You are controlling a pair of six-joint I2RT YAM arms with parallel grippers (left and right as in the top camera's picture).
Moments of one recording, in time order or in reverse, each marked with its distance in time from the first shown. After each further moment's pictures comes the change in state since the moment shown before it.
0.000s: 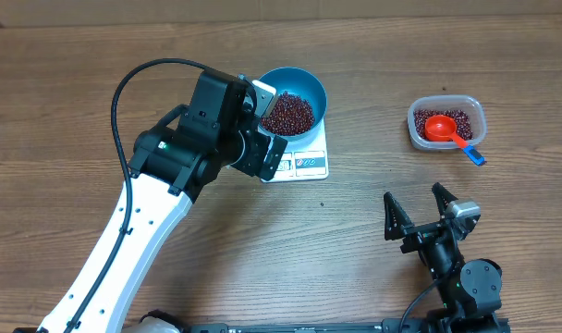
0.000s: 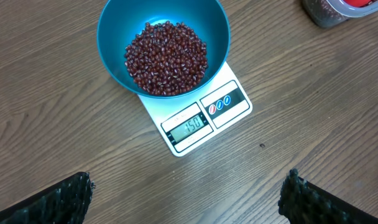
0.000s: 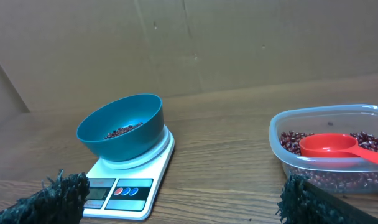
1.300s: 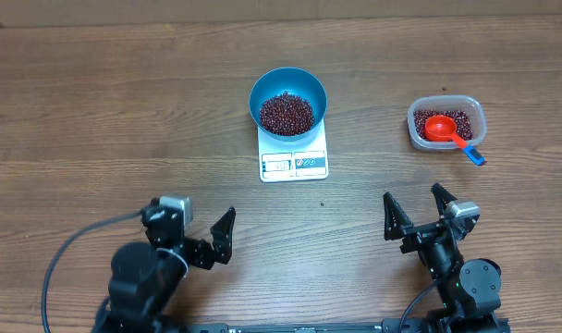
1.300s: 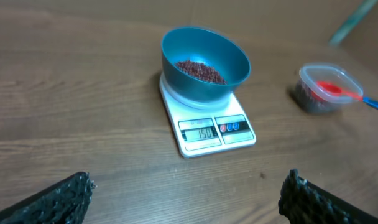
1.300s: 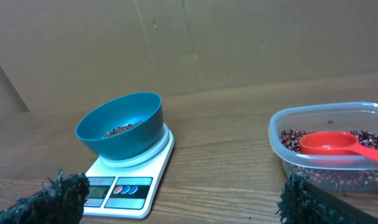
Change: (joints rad) left arm 0.217 -1.123 -1.023 0.473 0.087 -0.254; right arm 0.000 -0.001 -0.006 0.001 0.000 0.001
